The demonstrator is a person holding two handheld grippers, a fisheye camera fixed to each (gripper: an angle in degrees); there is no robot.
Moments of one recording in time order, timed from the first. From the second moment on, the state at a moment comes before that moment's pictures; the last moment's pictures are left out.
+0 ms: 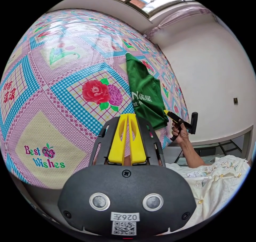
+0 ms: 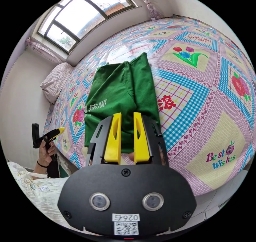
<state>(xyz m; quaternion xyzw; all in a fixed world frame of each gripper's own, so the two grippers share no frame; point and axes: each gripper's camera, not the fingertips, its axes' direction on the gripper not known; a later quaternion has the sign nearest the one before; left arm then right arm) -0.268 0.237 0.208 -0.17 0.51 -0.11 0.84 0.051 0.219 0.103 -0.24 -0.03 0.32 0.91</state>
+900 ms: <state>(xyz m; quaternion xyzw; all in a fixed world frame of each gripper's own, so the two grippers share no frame) -0.345 0.250 0.214 -0.18 0.48 -0.13 0.85 0.028 0.190 0.120 -0.25 -0.04 0.31 0.92</state>
